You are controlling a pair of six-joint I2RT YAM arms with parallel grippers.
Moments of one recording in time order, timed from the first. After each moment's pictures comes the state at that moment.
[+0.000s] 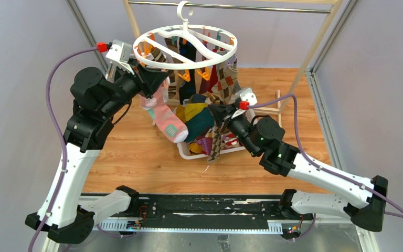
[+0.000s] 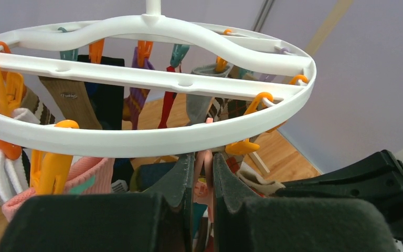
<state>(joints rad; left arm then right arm) -0.40 1.04 1.54 -0.43 0.27 -0.27 1.07 1.04 0.99 0.19 0.38 0.02</state>
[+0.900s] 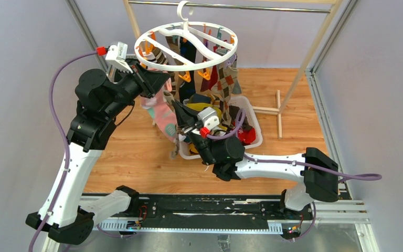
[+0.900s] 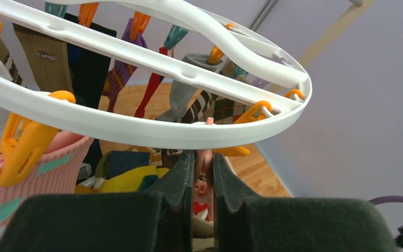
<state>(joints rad) -0.40 1.03 1.48 -0.40 0.23 -0.49 1.29 1.53 1.05 1.18 0.50 -0.38</state>
